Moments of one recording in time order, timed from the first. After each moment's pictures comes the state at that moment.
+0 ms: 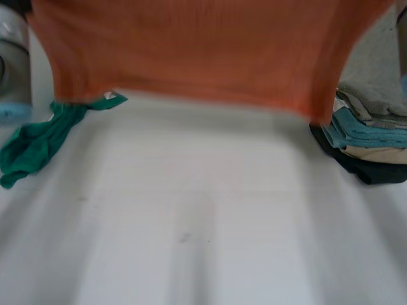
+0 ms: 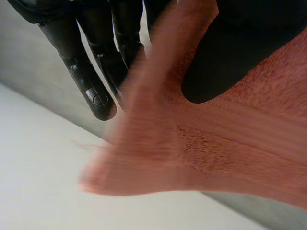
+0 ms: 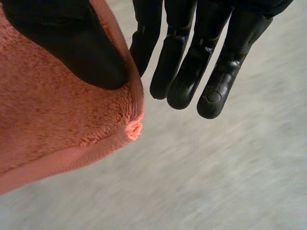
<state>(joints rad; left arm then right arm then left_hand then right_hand) 4.51 -1.96 -1.06 3.66 -1.60 4.00 1.87 -1.15 0.76 -0.12 1.66 2.39 1.10 1.19 1.19 1.20 0.99 0.98 1.17 1.18 1.19 0.99</state>
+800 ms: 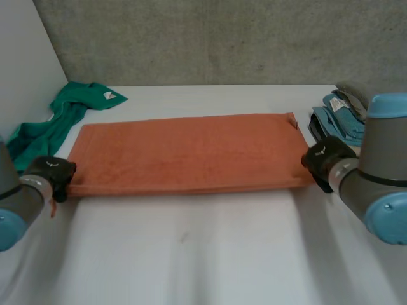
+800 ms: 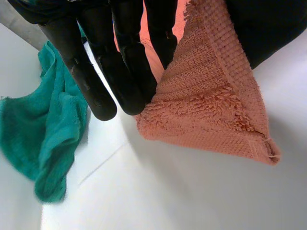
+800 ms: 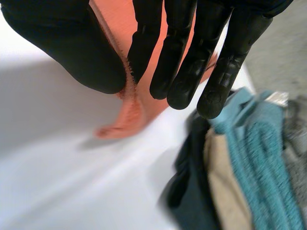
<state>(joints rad) 4.68 -2.05 -1.66 3.23 -1.57 3.75 1.92 -1.08 1.40 0.17 1.64 2.27 1.11 1.20 1.19 1.20 1.00 0.98 1.17 1.18 1.19 0.99</state>
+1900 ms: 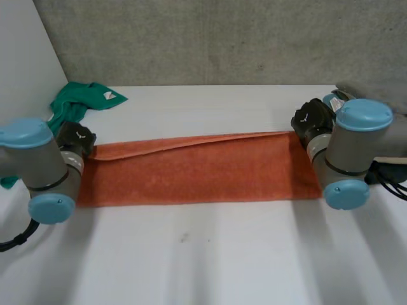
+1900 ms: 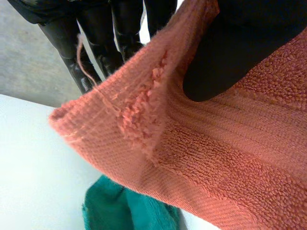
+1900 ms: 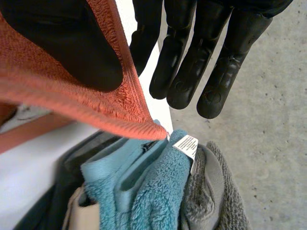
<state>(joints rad) 4.53 -2.30 -1.37 3.49 -1.67 4.09 1.92 -0.75 1.09 -0.21 1.63 2.05 1.11 1.20 1.19 1.20 1.00 0.98 1.18 1.18 1.19 1.00</state>
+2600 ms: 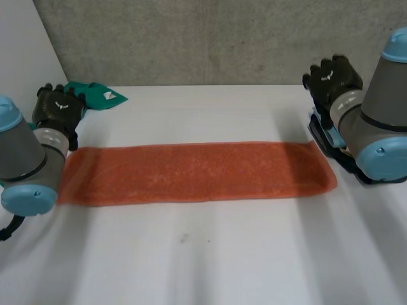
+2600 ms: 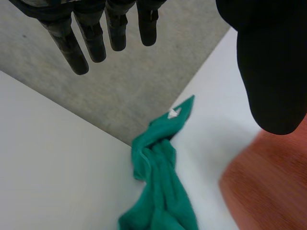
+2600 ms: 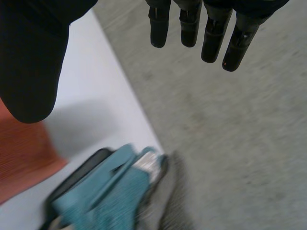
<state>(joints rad) 4.54 -2.05 -1.48 3.50 -1.64 3.83 1.90 -0.98 0.99 0.11 1.61 2.34 0.19 0.20 0.21 0.20 0.04 0.20 0.22 0.22 0.23 0.06</state>
